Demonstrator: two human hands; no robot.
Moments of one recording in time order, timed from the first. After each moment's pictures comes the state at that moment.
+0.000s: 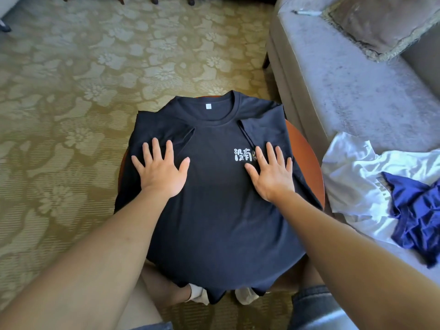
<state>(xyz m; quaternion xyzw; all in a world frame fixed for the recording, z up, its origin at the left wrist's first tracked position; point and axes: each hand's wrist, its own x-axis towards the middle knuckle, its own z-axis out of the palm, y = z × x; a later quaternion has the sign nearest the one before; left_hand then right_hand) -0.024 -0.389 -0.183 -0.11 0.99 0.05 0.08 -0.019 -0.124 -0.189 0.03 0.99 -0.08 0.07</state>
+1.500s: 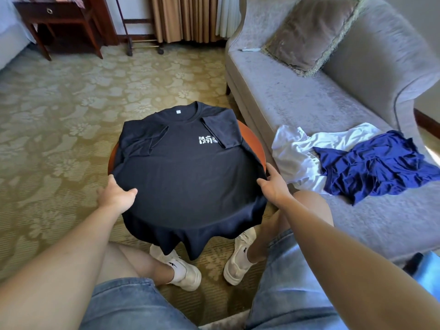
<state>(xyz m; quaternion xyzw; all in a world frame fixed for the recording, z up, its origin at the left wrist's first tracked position) 0.106 -0.426 -0.151 -0.29 0.90 0.33 0.08 0.141 -0.033 -0.155 0.22 0.85 -0.48 0.07</state>
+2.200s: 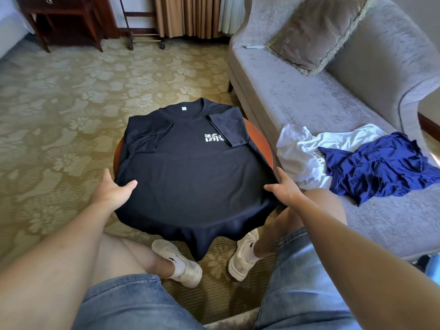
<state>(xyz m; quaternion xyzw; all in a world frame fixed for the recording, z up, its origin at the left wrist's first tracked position) 0.103 -0.456 -0.148 -0.28 0.89 0.33 0.10 0.149 -0.029 -0.146 0.24 0.86 -0.44 0.10</state>
